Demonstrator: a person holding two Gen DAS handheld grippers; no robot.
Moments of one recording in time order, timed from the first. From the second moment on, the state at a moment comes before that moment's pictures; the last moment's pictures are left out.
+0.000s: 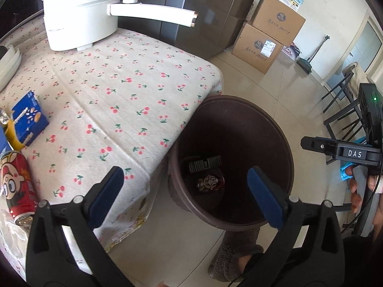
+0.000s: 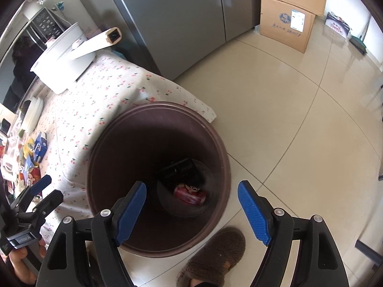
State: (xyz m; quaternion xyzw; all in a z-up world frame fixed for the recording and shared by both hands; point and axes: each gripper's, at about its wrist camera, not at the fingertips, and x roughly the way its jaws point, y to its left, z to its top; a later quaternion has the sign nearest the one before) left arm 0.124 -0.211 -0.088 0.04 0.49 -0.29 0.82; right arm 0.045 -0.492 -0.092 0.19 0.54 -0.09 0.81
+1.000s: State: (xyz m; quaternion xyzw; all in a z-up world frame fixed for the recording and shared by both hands) left arm 0.134 0.035 -0.062 -0.01 0.50 -0.05 0.86; right arm 0.143 -0.267 -0.063 0.10 0.55 0.04 0.83
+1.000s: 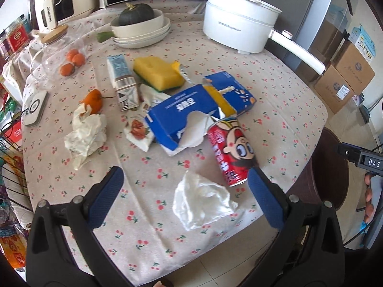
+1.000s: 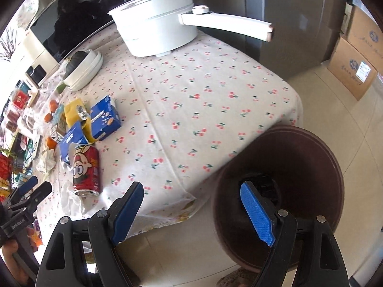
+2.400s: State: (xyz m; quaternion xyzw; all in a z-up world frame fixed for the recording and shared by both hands) left arm 0.134 0.031 -0.113 0.02 0.57 -0.08 0.81; right arm 0.173 -0.141 -0.083 0.07 0.57 0.12 0.81
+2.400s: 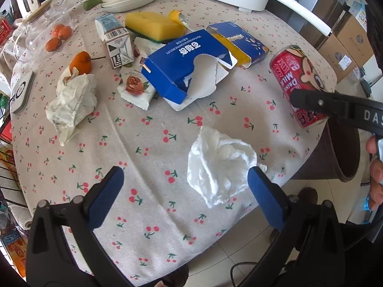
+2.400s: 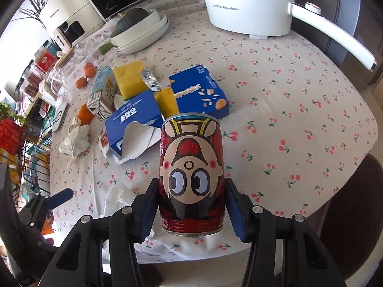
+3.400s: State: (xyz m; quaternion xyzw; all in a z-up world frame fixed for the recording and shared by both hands) left arm 0.129 0.028 -0.098 -0.04 0.56 -0.13 0.81; right arm 0.149 -0.225 -0.058 0.09 0.55 0.09 0.83
